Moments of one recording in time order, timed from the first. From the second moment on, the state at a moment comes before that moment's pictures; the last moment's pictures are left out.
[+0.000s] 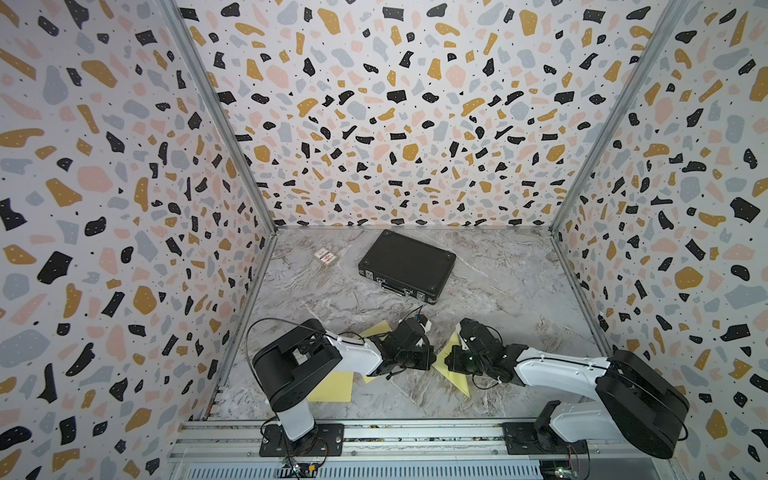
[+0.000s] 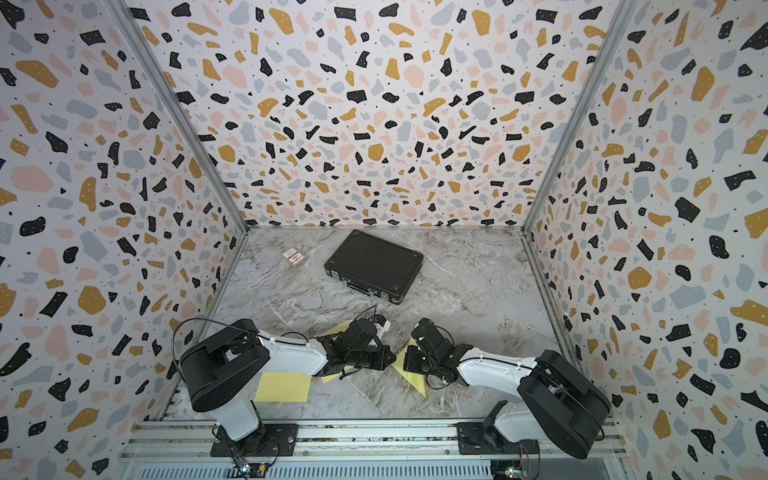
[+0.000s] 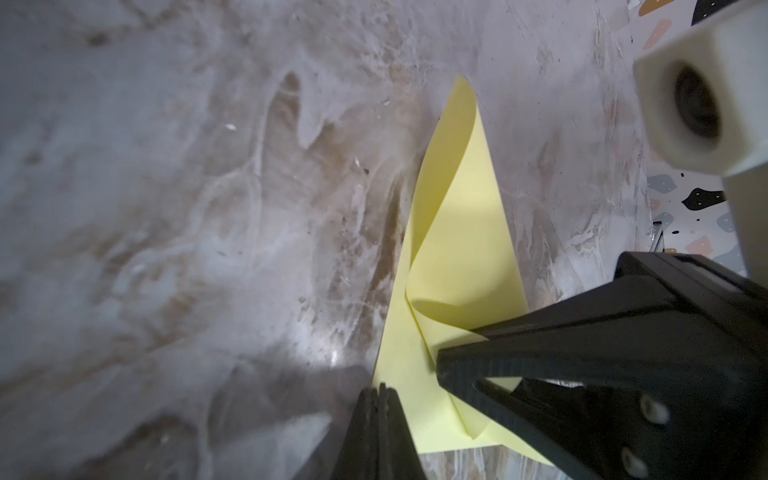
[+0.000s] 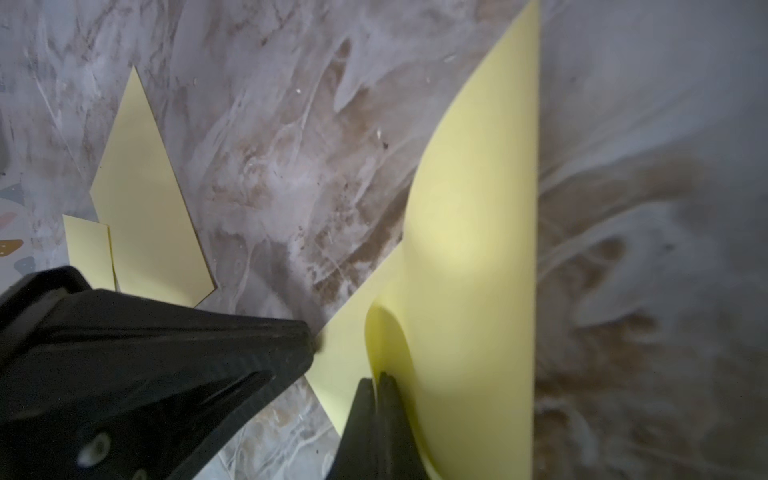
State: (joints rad) left arm -0.94 1.72 0.67 0.25 0.26 -0.74; right arm 0.81 1.34 0.45 -0.05 -0.16 0.88
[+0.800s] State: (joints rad) left arm -0.94 1.72 0.66 0.26 0.26 -0.74; right arm 0.82 1.35 0.46 -0.05 -0.14 0.88
